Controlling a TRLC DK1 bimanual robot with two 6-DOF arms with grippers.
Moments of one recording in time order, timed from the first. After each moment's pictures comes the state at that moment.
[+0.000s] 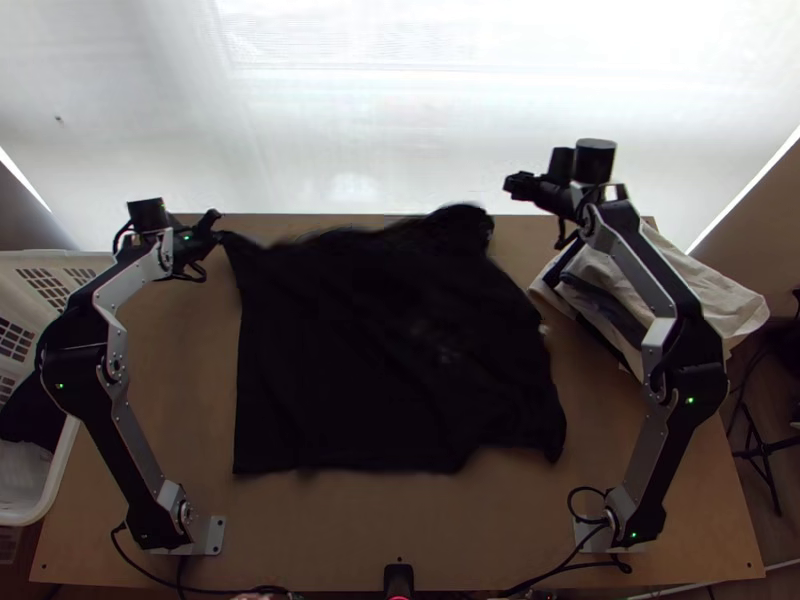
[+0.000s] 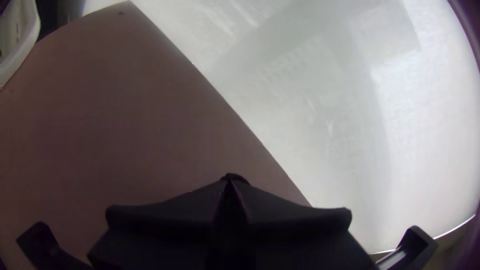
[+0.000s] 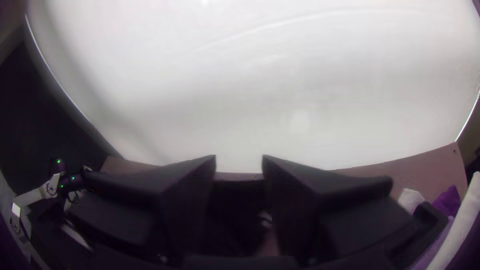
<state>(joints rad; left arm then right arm) 0.20 2.13 1.56 -0.09 0.31 -0.71 0.15 2.05 1.81 -0.22 -0.30 0.31</state>
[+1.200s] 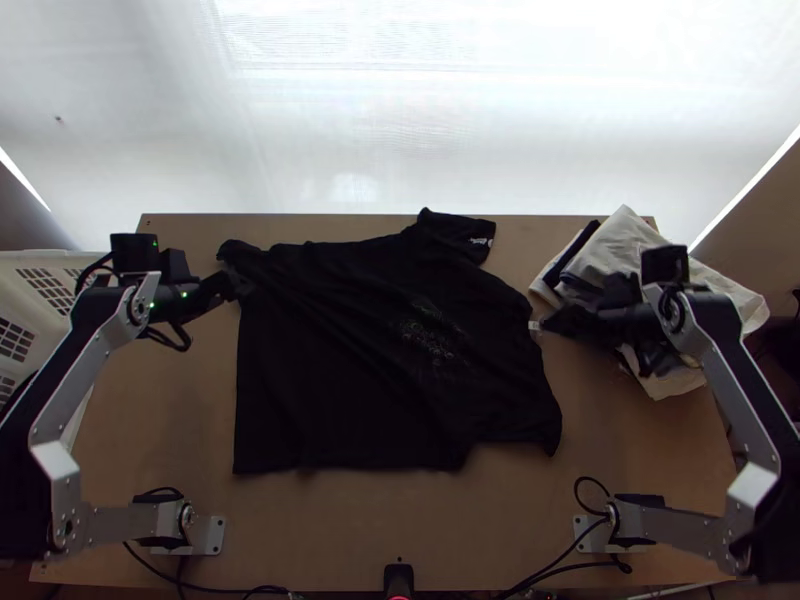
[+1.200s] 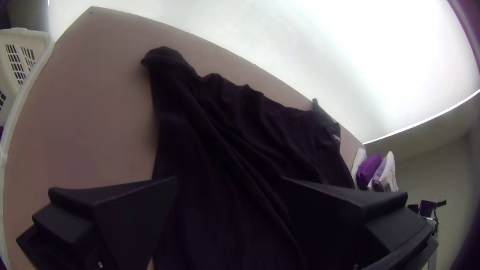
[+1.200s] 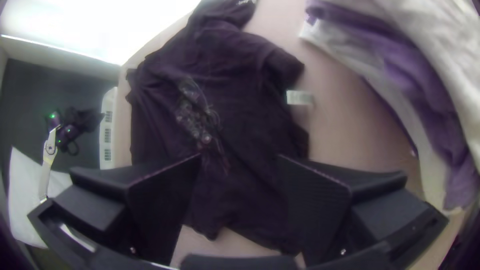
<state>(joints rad) 0.08 1.43 1.13 -0.58 0.39 -0.35 -0.02 1.36 1.11 -0.91 -0.56 0.18</state>
